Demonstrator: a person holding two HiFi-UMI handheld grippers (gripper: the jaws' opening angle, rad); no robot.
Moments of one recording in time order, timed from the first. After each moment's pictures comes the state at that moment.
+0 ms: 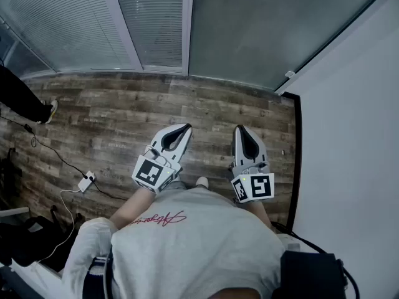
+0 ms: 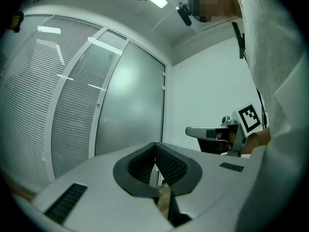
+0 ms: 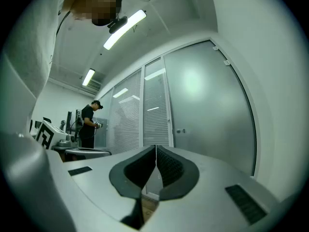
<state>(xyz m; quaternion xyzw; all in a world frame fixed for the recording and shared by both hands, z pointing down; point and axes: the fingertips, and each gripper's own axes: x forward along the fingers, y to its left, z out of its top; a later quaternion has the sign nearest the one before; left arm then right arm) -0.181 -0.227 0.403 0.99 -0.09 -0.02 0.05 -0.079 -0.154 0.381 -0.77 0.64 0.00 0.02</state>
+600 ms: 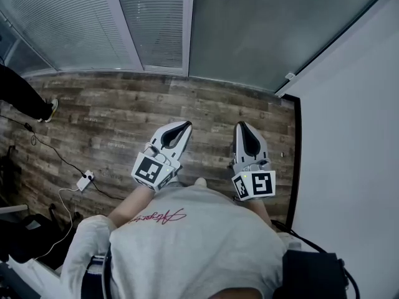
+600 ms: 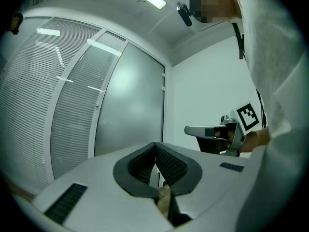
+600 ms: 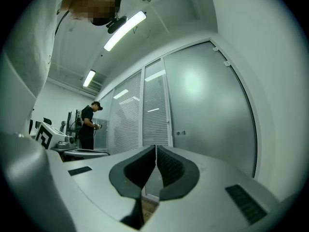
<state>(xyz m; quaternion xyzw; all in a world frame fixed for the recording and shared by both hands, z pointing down) -0.171 -0.225 0.401 0.99 -0.09 -0.03 0.04 -0.067 -0.155 0.372 -0.76 0.64 0.01 0.03</state>
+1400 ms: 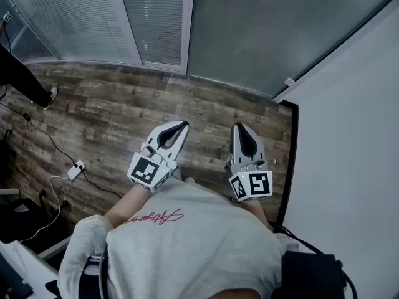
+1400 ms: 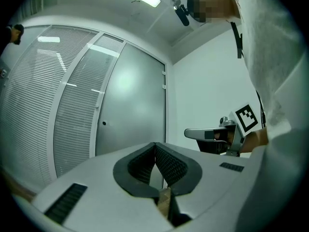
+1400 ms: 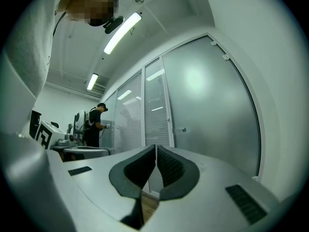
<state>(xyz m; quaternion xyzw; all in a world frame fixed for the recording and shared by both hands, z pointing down) -0.135 -0.195 0.399 0.99 -0.13 -0.03 0.03 -0.024 -0.132 0.385 -0.74 0.67 0.00 0.03</state>
